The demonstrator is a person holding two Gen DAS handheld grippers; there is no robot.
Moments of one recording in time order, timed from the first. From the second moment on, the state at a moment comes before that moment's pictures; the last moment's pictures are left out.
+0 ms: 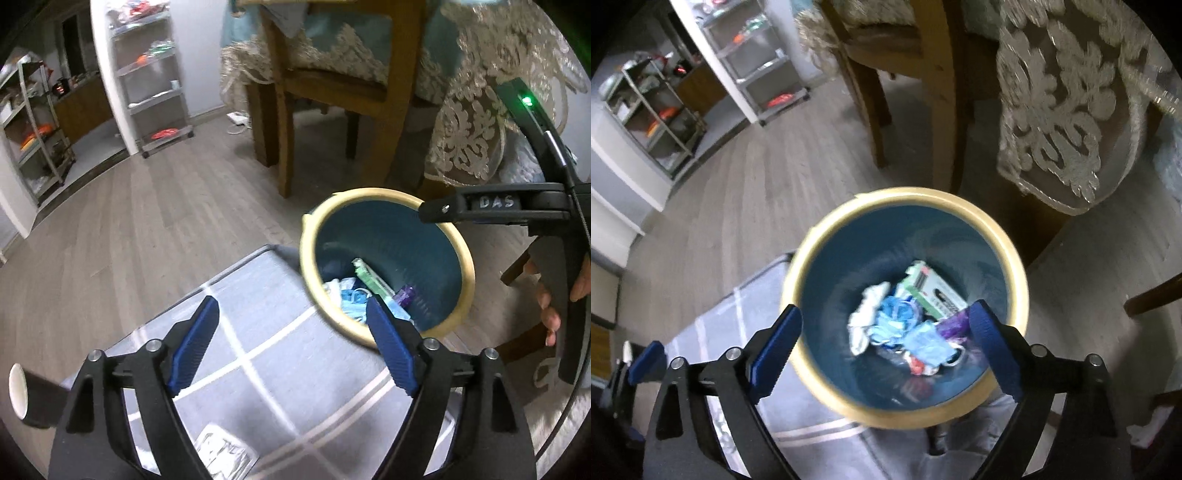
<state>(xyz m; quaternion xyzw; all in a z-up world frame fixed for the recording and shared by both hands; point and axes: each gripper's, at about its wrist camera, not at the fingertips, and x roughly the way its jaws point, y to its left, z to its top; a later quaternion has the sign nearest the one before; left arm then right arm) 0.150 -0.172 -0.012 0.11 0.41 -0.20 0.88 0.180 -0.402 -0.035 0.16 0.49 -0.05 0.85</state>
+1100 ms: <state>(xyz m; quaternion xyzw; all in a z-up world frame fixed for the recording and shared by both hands) 0.058 0.093 -0.037 0.03 0.45 -0.02 0.89 0.100 -0.179 -0.059 0.05 0.54 0.07 0.84</state>
